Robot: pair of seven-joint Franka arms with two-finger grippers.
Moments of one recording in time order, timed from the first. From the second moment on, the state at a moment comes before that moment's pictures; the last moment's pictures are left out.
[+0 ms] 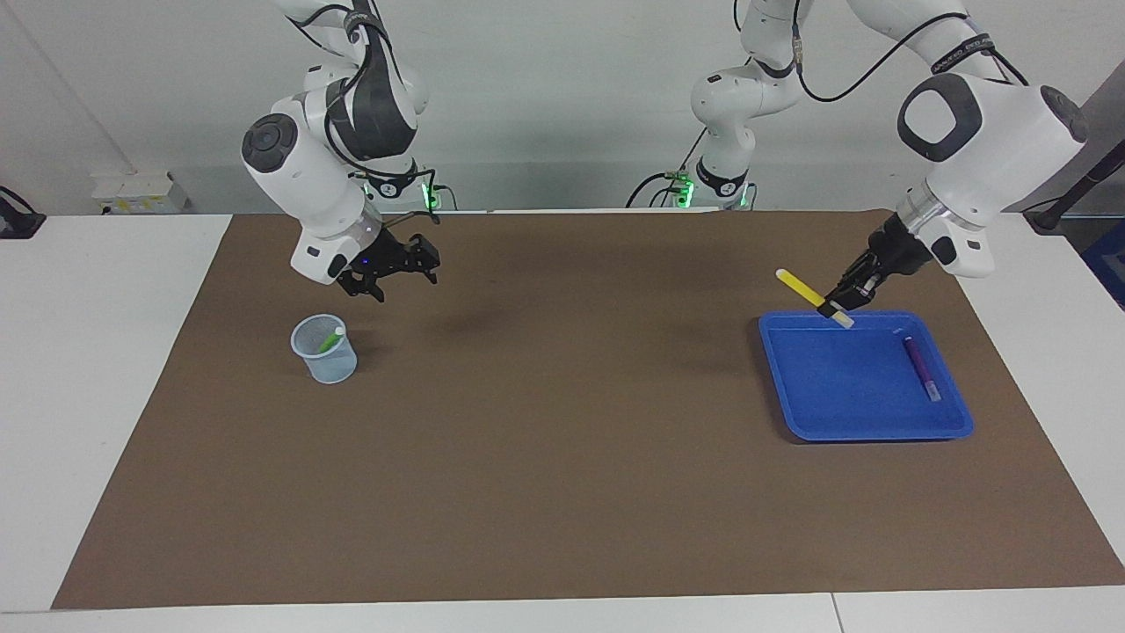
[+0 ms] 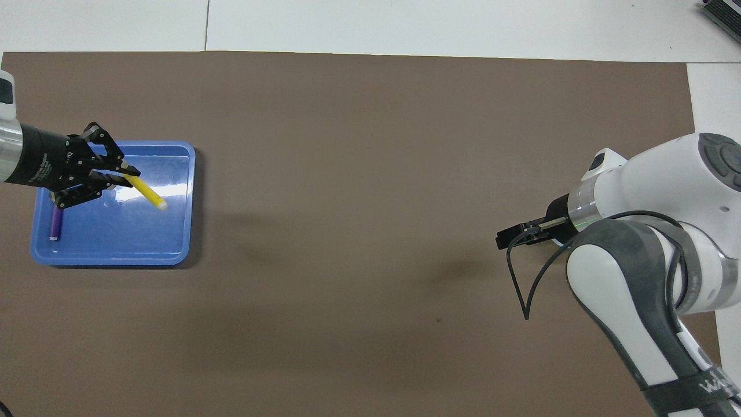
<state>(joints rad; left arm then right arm) 0.22 0.04 -0.20 -1.77 -0.37 1.82 -0.82 -0.03 -0.03 0.19 -2.04 0.27 1.89 -0.13</state>
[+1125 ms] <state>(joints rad) 0.10 -0.19 -0.21 -1.88 -0.57 1.67 -1.33 0.01 -0.05 0.25 -1.95 0.63 1.89 0.20</state>
